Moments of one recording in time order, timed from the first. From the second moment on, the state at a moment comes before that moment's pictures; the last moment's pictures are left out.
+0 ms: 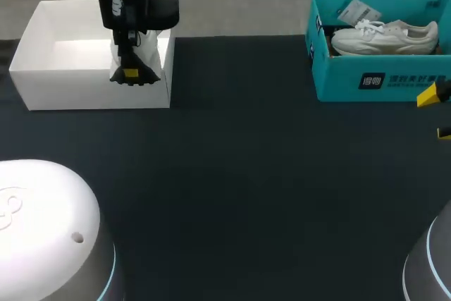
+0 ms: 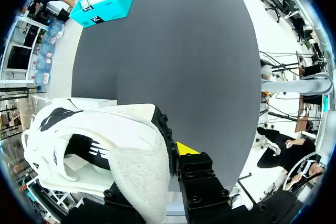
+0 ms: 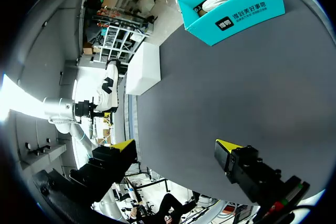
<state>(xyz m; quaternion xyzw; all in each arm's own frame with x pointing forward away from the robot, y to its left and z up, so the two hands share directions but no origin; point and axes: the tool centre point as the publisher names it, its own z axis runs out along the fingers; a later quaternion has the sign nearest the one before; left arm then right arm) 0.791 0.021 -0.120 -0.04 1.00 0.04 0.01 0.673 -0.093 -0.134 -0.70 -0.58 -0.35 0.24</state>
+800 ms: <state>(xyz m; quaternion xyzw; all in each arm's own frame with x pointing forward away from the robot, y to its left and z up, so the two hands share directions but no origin) 0.816 0.062 -0.119 -0.08 1.00 -0.05 -0.01 0.673 -0.093 -0.134 -0.70 -0.58 -0.35 0.24</state>
